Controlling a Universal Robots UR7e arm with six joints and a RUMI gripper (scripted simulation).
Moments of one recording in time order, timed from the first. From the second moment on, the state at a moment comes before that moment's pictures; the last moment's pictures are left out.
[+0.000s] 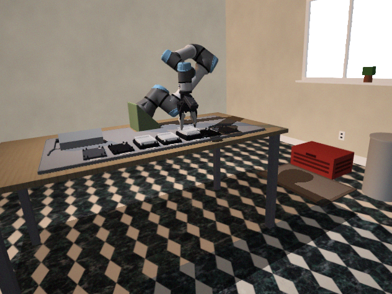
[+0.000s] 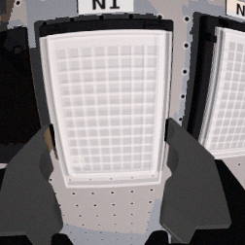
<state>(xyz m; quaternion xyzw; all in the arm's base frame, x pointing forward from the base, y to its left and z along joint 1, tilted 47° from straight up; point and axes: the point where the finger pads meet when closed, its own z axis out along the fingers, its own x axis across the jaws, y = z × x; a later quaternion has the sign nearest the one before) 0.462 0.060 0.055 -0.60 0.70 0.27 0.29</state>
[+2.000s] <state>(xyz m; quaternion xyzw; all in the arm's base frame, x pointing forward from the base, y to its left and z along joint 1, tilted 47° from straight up) 0.463 0.065 0.050 -0.60 0.70 0.27 0.29</state>
